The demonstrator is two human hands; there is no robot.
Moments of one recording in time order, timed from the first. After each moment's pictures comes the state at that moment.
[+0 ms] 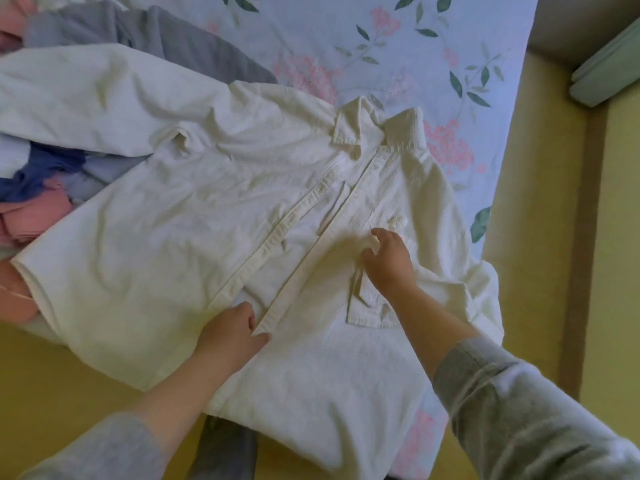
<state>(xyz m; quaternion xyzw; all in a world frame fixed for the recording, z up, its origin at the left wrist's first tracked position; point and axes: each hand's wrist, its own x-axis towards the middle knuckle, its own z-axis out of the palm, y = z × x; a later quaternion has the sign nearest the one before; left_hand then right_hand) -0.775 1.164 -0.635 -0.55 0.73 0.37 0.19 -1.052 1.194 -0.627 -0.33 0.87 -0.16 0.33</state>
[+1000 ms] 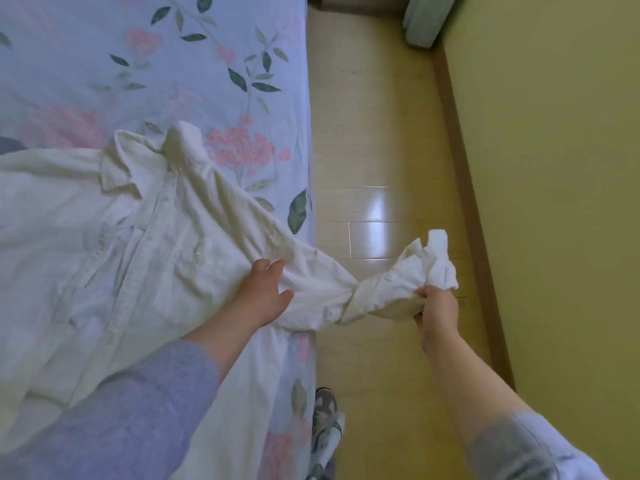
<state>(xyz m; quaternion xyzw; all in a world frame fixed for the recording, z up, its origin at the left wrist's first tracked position) -1.112 1.234 -0.606 -0.36 0.83 0.36 0.22 -1.270 1.452 -0.594 0.28 0.74 -0.56 0.26</state>
